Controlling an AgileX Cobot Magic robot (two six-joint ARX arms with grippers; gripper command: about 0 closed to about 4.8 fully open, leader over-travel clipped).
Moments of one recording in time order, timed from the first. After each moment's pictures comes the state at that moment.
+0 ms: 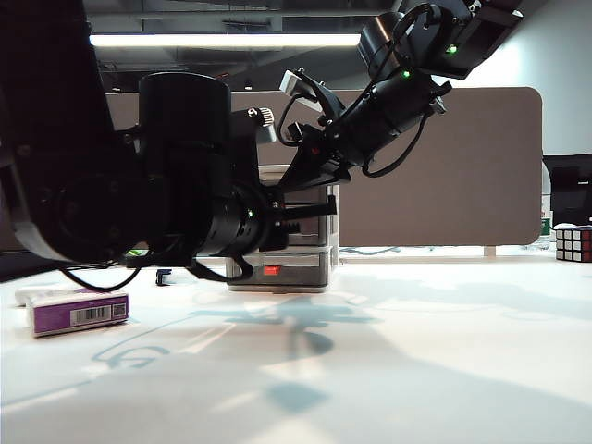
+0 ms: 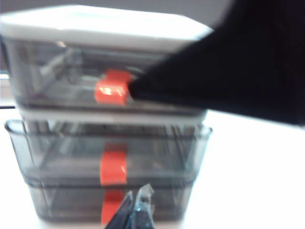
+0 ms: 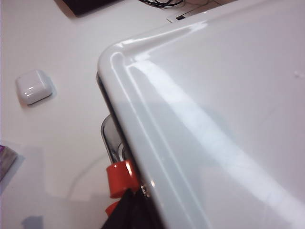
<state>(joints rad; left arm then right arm) -0.75 2.06 0.76 1.31 -0.49 -0.08 0.42 1.98 1.48 -0.04 -0.47 -0.24</state>
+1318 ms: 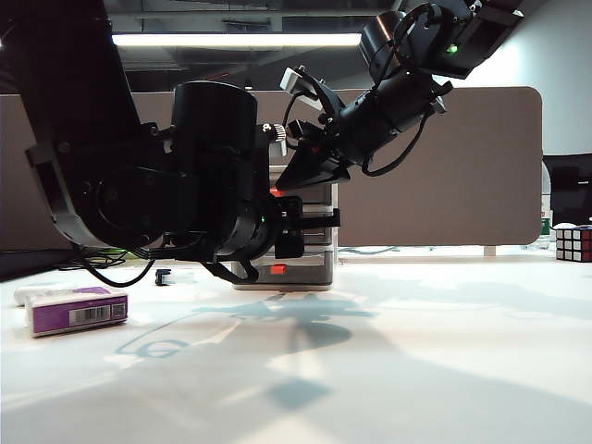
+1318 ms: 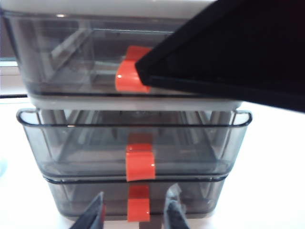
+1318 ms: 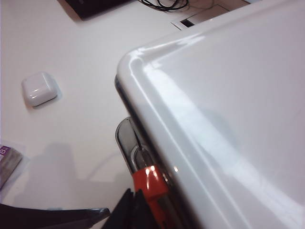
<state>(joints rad) -0.74 2.08 0.86 1.15 -0.55 -0.08 0.42 1.98 1.48 -0.04 -0.49 -0.24</state>
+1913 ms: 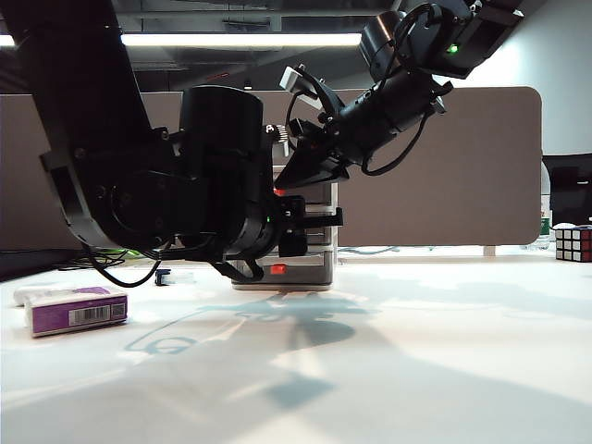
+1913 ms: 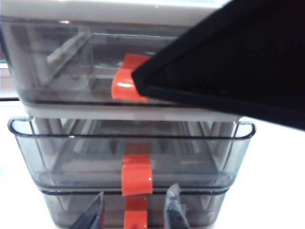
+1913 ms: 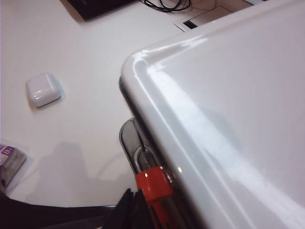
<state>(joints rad) -0.73 2.10 0.89 1.15 -0.56 -0.09 0.42 1.98 1.48 -0.04 -0.51 -0.24</state>
